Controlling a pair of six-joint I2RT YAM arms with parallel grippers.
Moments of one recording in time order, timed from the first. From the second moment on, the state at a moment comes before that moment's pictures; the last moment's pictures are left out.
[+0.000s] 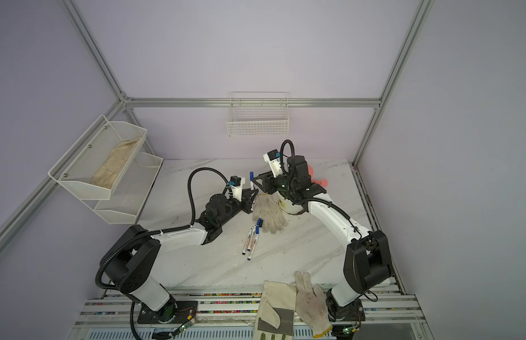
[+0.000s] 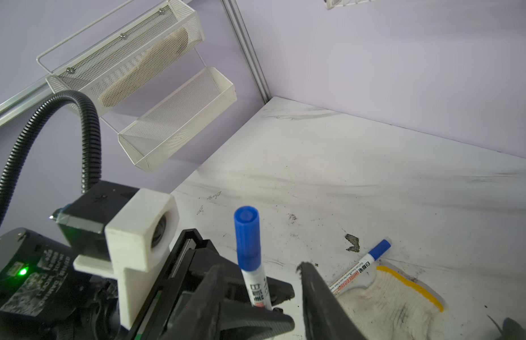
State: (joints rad) left arm -0.64 1.64 0.86 0.74 0.05 -0.23; right arm 0.45 1.57 1.31 -0.09 -0.60 0.21
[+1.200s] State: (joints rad) left arm -0.66 1.64 0.86 0.71 0.05 -0.16; right arm 0.44 1.65 1.40 -0.10 -0.68 0.25
